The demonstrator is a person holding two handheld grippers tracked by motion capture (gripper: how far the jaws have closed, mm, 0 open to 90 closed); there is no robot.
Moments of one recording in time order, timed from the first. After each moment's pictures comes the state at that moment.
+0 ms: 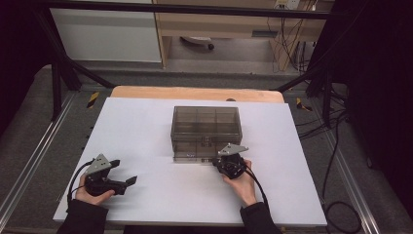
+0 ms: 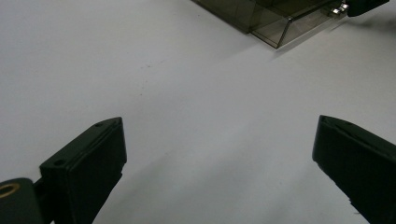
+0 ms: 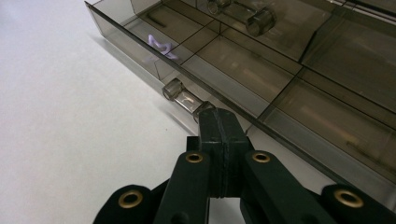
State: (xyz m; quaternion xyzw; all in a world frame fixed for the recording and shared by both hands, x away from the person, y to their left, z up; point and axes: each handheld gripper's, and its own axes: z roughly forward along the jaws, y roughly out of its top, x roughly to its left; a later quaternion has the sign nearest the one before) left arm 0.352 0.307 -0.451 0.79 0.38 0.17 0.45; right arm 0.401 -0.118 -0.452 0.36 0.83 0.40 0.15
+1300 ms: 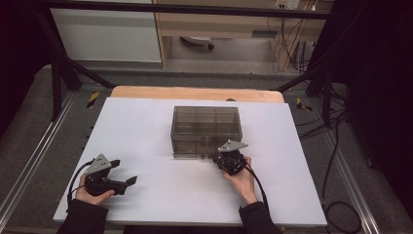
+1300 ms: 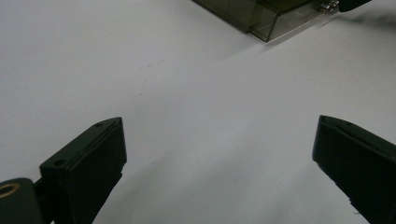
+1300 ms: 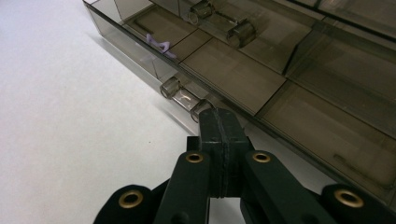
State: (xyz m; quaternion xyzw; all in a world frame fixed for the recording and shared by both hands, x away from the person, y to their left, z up) left arm 0.352 0.307 -0.451 0.79 0.38 0.17 0.45; right arm 0.413 -0.119 -0.452 0.36 0.83 0.40 0.16
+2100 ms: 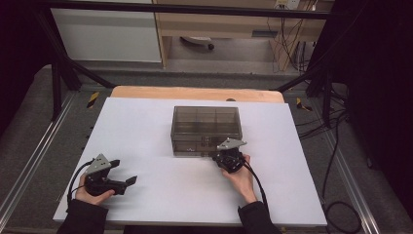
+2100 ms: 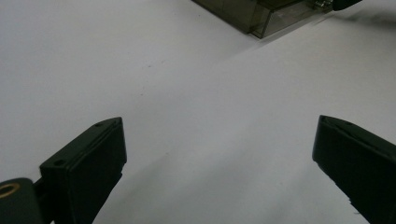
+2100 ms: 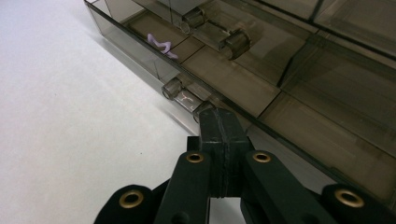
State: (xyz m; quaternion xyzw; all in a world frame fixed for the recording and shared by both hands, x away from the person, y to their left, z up) left arm 0.352 0.307 -0.451 0.79 0.38 0.17 0.45; right arm 0.420 -0.116 -0.452 0.36 0.83 0.40 0.16
